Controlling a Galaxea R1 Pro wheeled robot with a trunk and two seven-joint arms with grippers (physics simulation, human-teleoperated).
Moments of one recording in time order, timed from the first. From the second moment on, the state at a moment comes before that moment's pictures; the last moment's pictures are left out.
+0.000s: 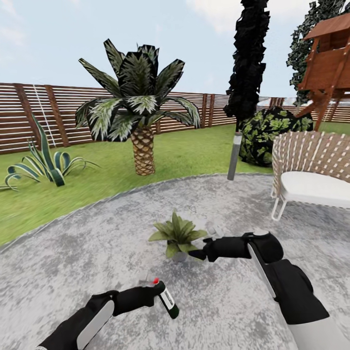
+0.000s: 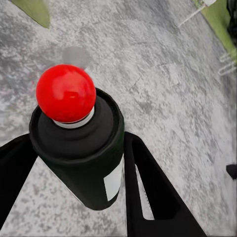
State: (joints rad) left arm -0.44 0.19 -0.58 -0.91 0.79 0.39 -0.51; right arm -0.54 -0.13 0.19 -1.49 0.07 0.95 0.89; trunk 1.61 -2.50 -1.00
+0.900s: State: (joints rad) left arm -0.47 0.17 -0.58 -0.94 0.70 0.46 -0.69; right arm -0.54 -0.17 0.28 -1.54 0.23 0.99 1.11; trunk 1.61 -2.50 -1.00
